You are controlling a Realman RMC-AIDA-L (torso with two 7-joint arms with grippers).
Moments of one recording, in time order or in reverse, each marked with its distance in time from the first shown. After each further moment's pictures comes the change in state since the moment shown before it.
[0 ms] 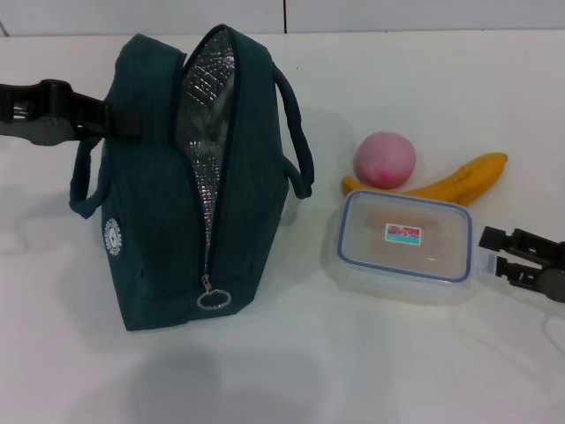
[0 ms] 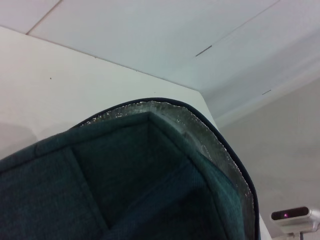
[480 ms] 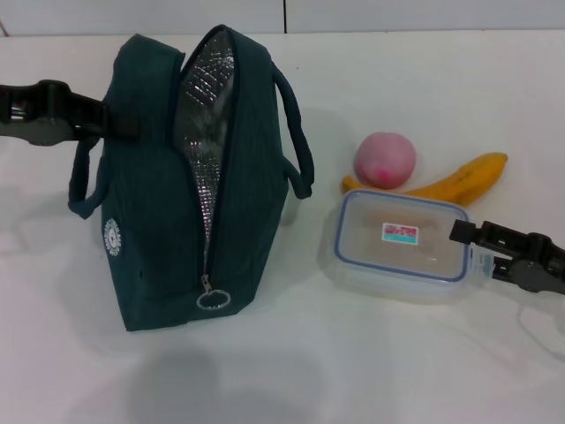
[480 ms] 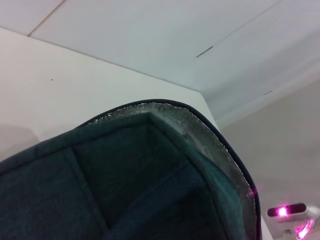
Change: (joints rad) left arm 0.005 0.000 0.000 0.006 -0.002 0.000 0.001; right arm 0.044 0.029 -0.017 0.000 0.000 0.028 0.001
